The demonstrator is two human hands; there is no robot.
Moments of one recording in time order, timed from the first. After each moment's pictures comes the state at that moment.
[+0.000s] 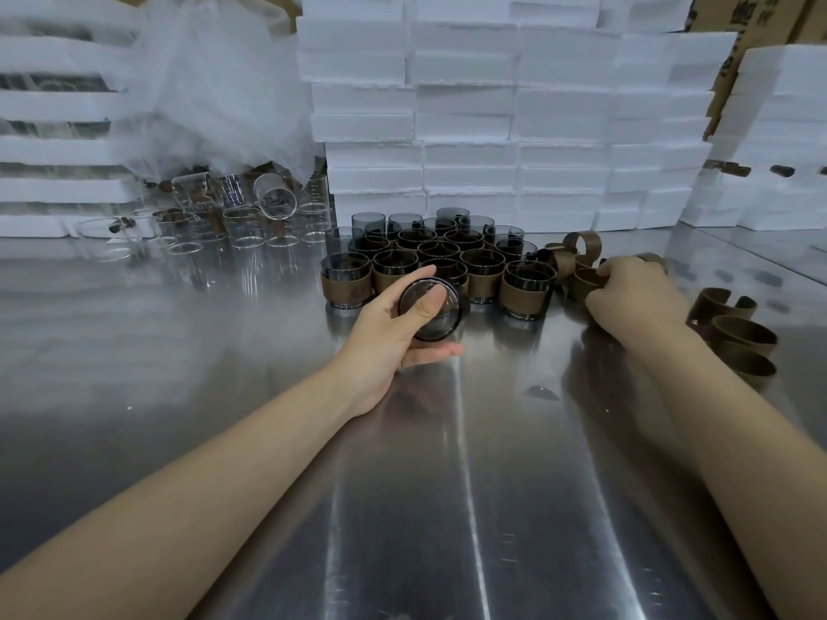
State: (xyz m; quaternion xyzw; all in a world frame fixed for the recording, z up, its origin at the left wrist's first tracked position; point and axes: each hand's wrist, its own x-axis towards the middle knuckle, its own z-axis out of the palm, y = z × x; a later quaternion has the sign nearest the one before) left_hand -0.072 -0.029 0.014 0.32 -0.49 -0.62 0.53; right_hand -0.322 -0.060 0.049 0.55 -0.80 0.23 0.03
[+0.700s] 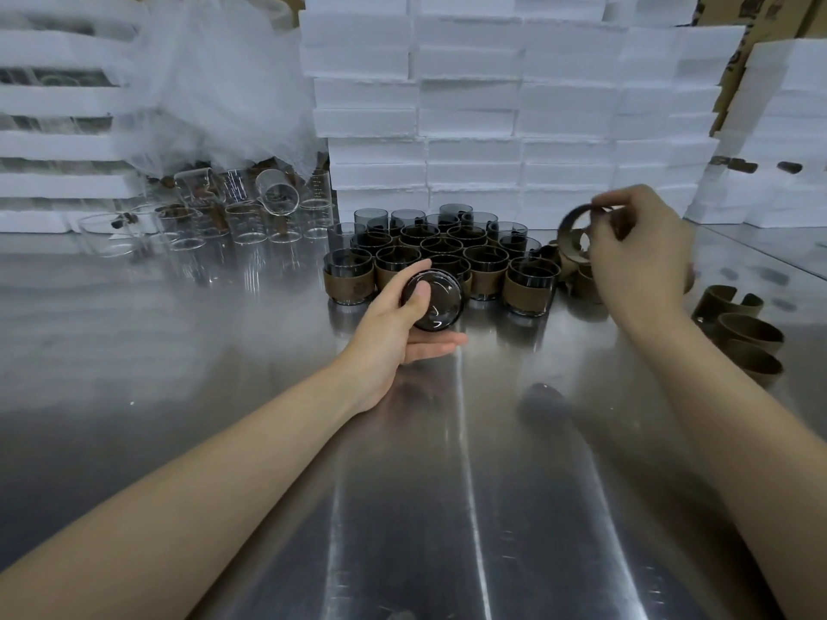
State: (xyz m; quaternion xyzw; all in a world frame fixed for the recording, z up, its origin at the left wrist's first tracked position) left_hand -0.072 -0.033 0.010 0.34 -0.50 -0.60 0.52; right_hand -0.296 -0.047 0.067 0.55 -0.61 0.57 0.04
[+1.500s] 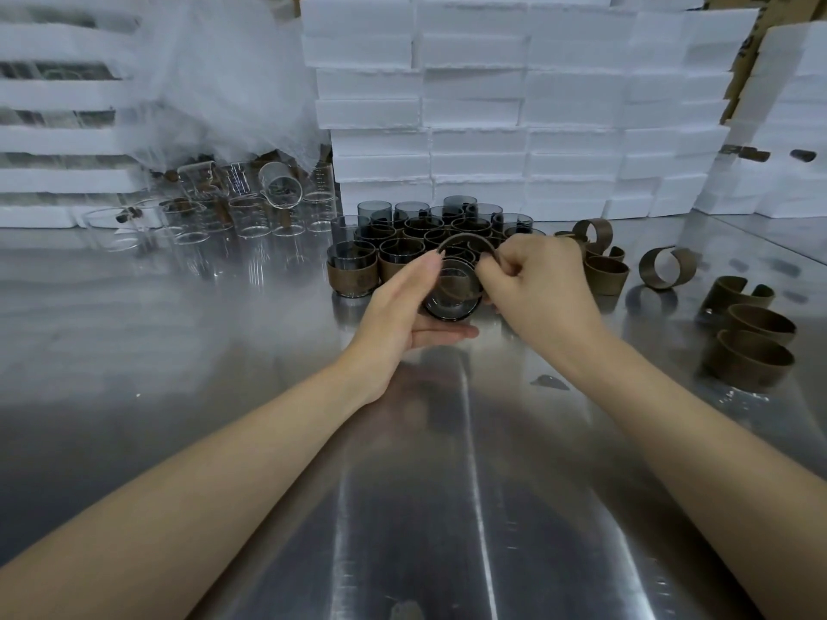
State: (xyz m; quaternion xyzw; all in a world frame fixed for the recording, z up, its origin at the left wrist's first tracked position) left_hand -0.075 -0.023 0.019 0.34 -0.56 -0.55 0.51; right_hand -0.226 -0.023 0.053 0.71 -0.49 0.50 -0.02
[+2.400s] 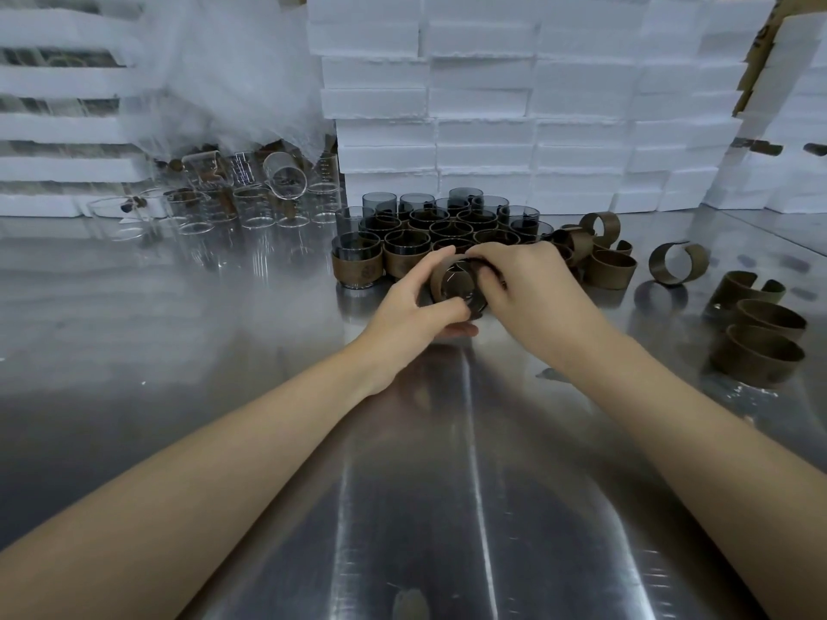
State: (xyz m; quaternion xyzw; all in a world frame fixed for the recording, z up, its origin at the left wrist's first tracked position) left_hand -0.078 -0.027 0.014 0.37 -0.58 -0.53 0.49; right_hand -0.227 -0.026 0.050 0.81 -0.48 0.33 0.04
